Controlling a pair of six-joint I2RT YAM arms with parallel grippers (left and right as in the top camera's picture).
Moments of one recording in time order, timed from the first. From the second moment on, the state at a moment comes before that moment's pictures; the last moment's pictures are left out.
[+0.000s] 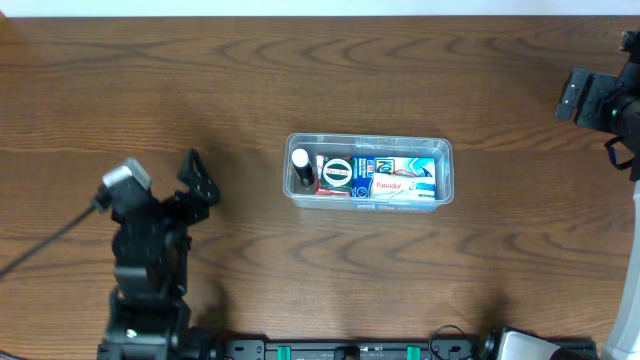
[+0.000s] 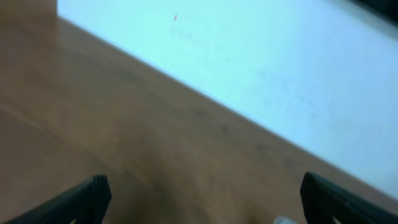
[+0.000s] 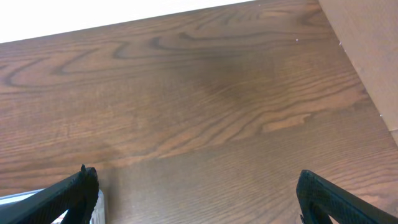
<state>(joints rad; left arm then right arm) -0.06 0.51 0.48 -0.18 -0.19 -0.50 -0.27 1.41 1.62 -0.99 0.02 0.00</state>
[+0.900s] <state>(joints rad) -0.05 0.13 0.07 0.01 -0.13 -0.36 -0.27 1.41 1.62 -0.99 0.02 0.00</state>
